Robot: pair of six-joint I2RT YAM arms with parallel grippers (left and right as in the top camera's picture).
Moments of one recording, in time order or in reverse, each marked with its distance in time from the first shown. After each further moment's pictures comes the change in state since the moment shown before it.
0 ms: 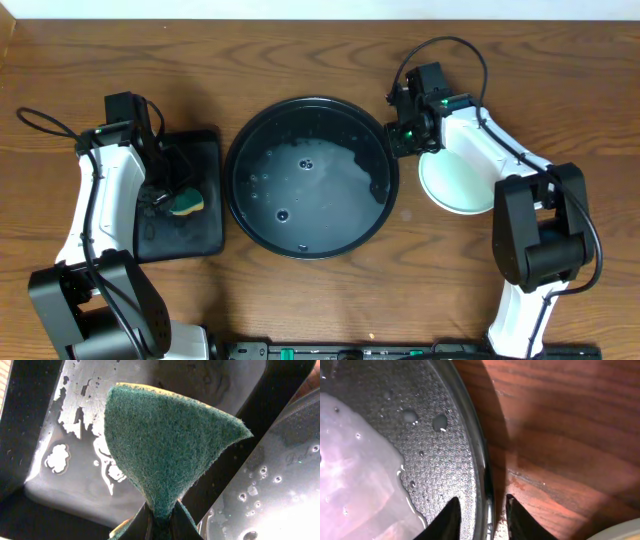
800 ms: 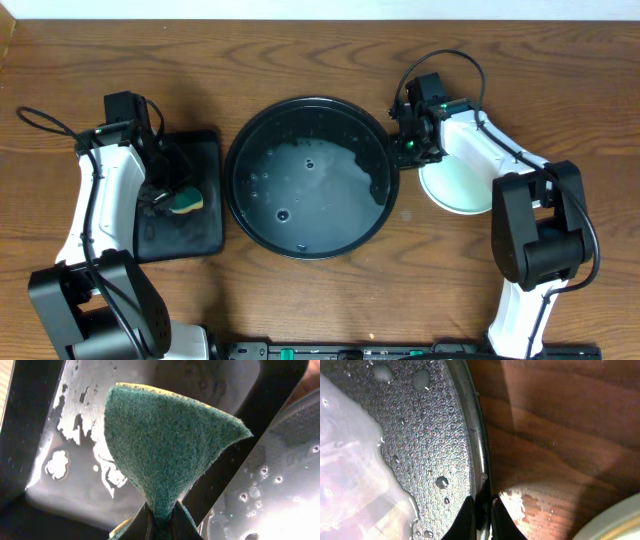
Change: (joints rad) left arm 0.000 0.000 0.000 0.018 0.000 0.024; right arm -0.003 0.010 -0.033 -0.080 -0.008 0.018
